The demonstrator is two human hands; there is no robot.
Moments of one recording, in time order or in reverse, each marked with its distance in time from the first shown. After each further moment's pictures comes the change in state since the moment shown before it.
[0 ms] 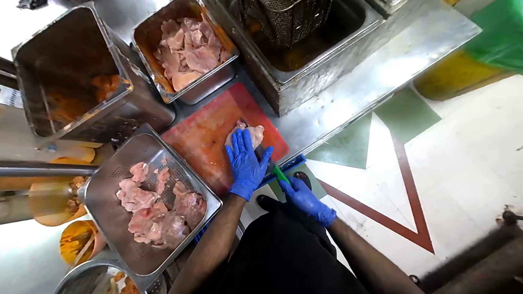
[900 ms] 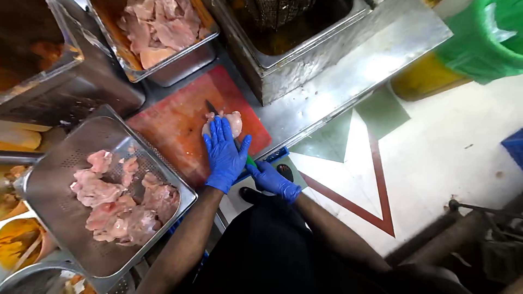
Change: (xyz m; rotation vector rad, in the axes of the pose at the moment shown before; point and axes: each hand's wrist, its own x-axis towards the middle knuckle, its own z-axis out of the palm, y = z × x) left_hand -0.001 0.000 -0.005 -0.015 -0.047 -0.022; right_hand 0.031 -0.028 0.012 0.020 -0.155 0.070
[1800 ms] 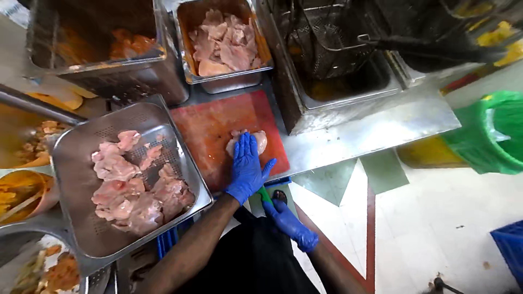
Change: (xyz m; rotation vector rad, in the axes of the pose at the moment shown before) left_hand 0.005 0.006 0.002 -0.039 0.084 -0.024; right_hand -0.032 -0.004 -0.005 -0.006 -0.149 0.152
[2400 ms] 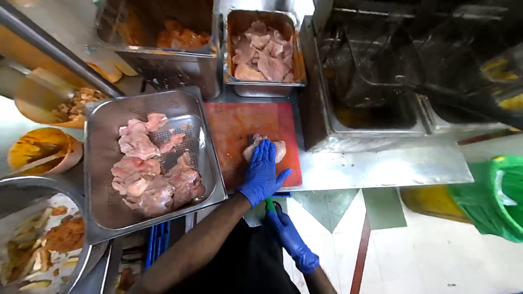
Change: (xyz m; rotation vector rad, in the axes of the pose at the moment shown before) left_hand 0.004 0.003 -0.008 -0.079 -0.046 -0.049; right_hand 0.005 0.002 0.006 0.053 -0.005 -0.021
